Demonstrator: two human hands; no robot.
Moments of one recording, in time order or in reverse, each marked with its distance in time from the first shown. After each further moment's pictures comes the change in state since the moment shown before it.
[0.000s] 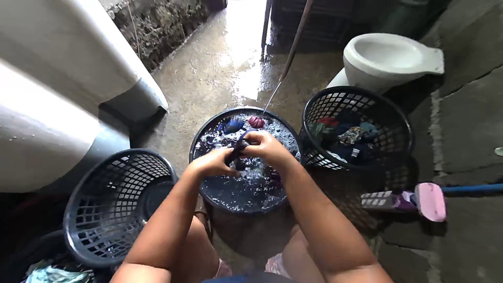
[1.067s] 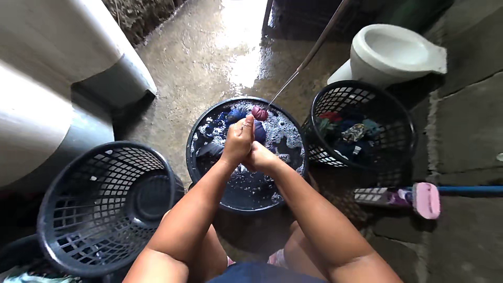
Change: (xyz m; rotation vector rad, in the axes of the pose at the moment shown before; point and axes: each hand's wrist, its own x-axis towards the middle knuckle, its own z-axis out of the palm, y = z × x) left_hand 0.060 0.009 0.025 -0.770 0.593 0.300; right_hand 0.044 0.045 0.041 0.059 -0.076 0.303
